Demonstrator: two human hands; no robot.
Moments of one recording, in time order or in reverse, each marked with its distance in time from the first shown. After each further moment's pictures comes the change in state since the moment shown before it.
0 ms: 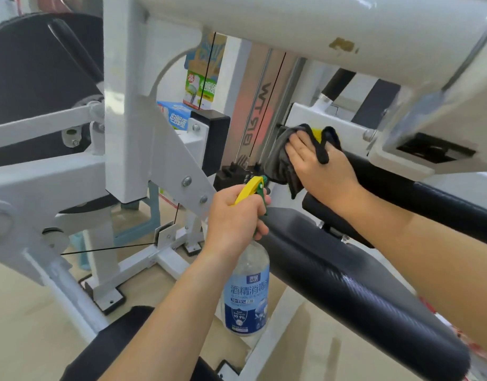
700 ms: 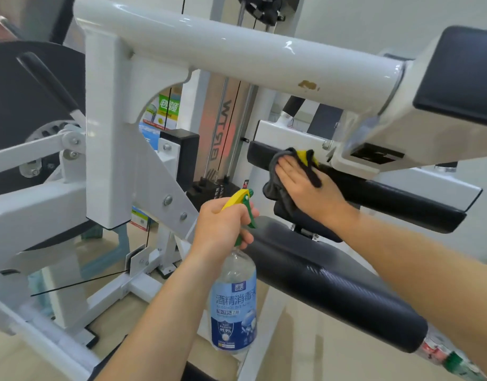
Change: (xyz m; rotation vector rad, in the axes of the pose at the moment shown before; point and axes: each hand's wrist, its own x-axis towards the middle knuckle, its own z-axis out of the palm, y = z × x) left_hand 0.002 0.007 -0.015 -0.022 -0.191 -0.043; right_hand -0.044 0.006 -0.014 -0.077 -0.075 -0.005
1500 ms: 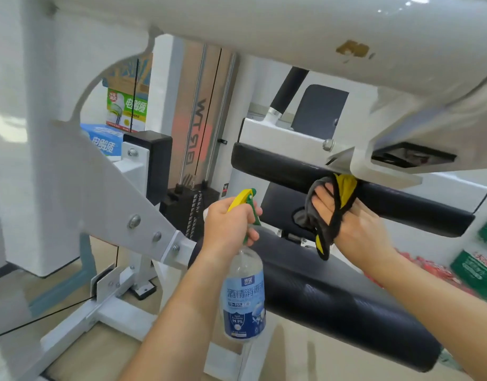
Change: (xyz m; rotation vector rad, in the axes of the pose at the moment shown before) left_hand 0.084 -0.025 0.028 -0.047 -0.109 -0.010; right_hand -0.099 0.014 0.024 0.066 -0.052 0.178
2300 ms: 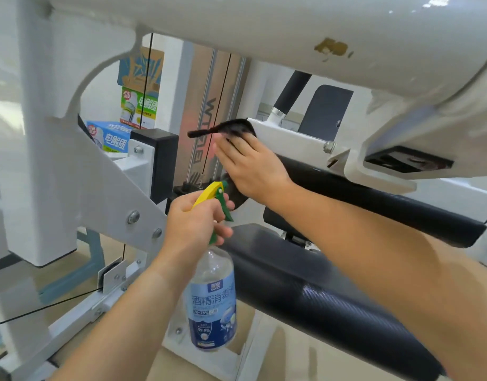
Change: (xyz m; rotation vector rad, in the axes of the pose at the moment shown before) left_hand -0.022 0.022 -0.026 -0.001 0.167 0.062; right_hand 0.194 -0.075 -0.026 -0.024 0.018 -0.240
